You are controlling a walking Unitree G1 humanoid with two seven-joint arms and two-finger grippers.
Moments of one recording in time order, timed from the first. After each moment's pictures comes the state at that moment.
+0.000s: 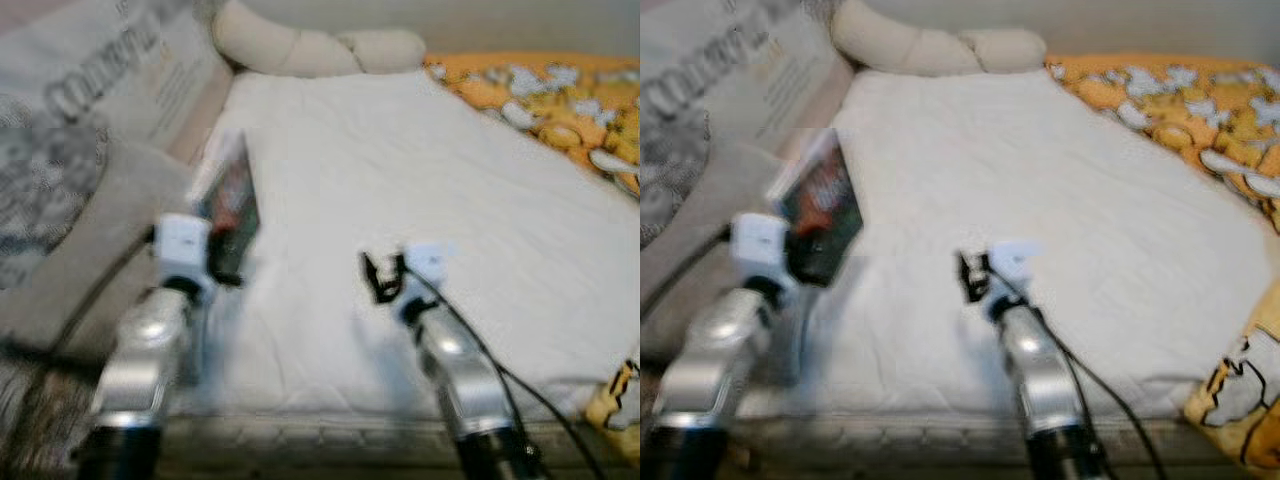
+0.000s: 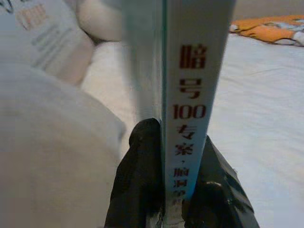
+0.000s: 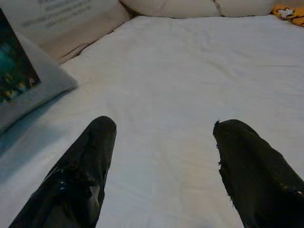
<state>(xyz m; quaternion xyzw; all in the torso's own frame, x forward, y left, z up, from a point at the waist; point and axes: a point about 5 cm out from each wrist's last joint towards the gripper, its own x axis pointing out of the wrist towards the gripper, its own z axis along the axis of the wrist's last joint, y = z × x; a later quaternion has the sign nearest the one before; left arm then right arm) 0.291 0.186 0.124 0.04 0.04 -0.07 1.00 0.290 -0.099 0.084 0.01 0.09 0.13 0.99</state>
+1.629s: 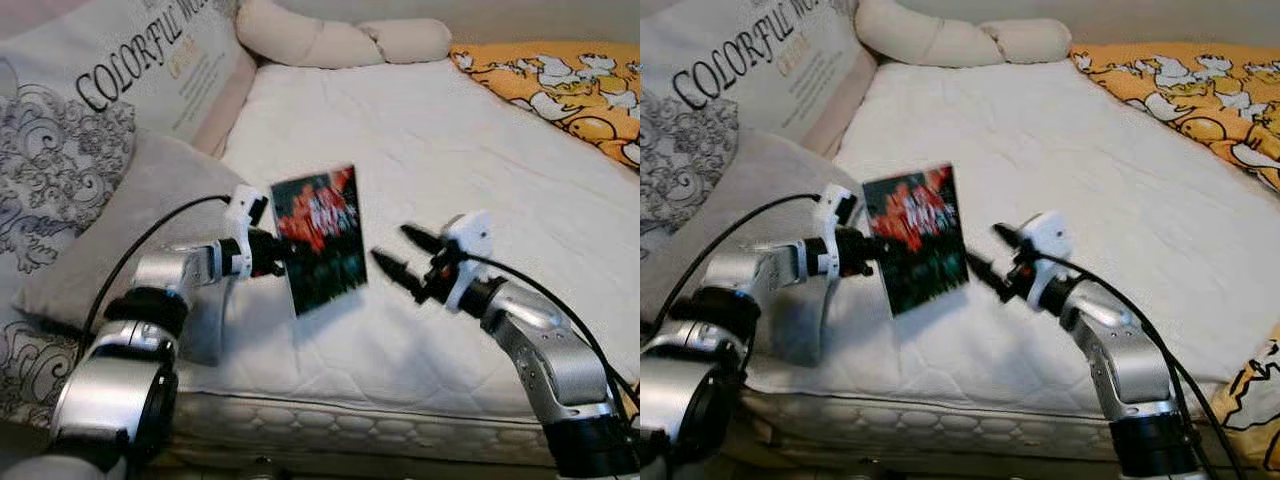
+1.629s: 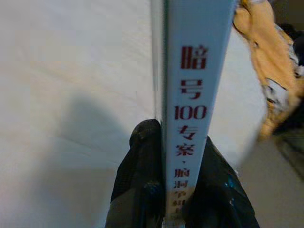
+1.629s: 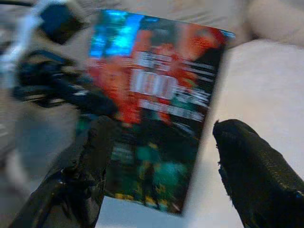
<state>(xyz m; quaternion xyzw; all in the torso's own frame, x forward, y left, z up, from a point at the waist) 0.355 0.147 0.116 -0.13 0.28 -0.43 0.85 0.280 -0.147 0.135 -0.01 0.07 0.39 0.92</state>
